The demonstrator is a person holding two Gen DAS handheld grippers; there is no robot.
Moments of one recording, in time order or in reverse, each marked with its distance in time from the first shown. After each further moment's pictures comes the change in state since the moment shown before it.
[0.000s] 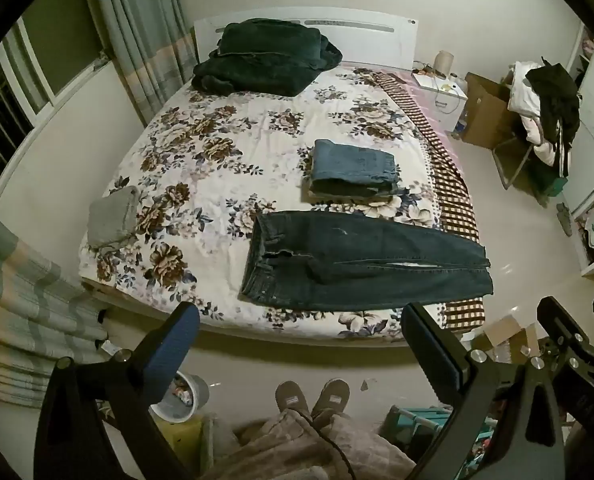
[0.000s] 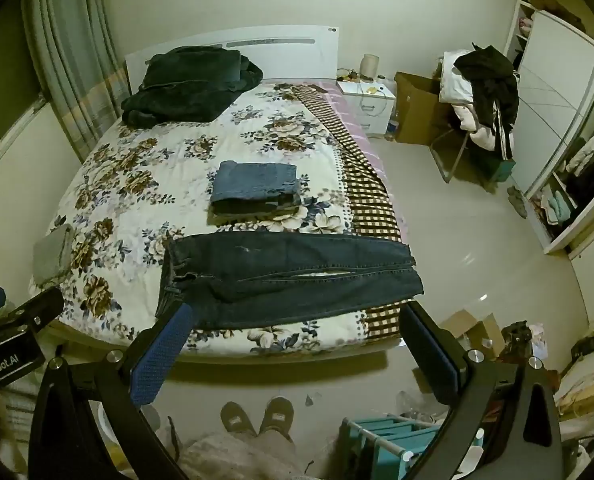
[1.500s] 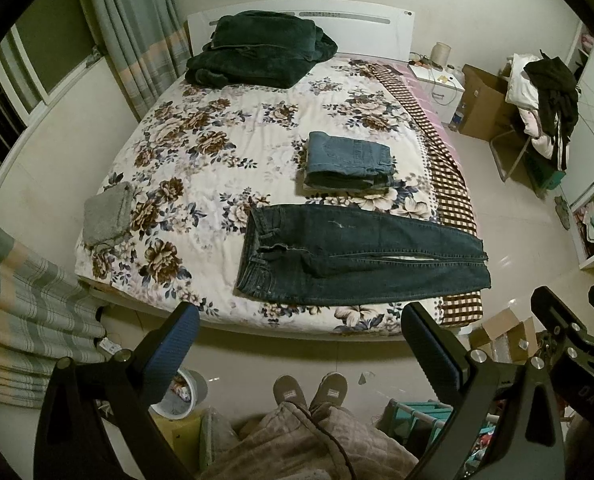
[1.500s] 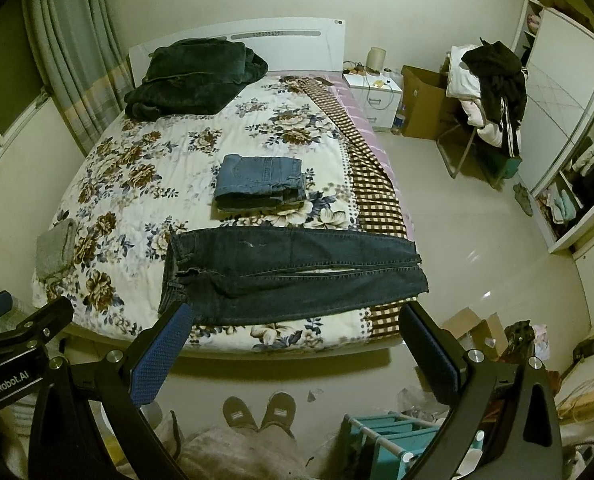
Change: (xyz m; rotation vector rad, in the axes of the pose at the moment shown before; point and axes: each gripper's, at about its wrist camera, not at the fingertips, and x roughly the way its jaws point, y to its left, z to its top) left arm 0.008 -0.009 -0.011 0.008 0.016 0.009; right arm 0.006 0.004 0.006 0.007 0.011 0.010
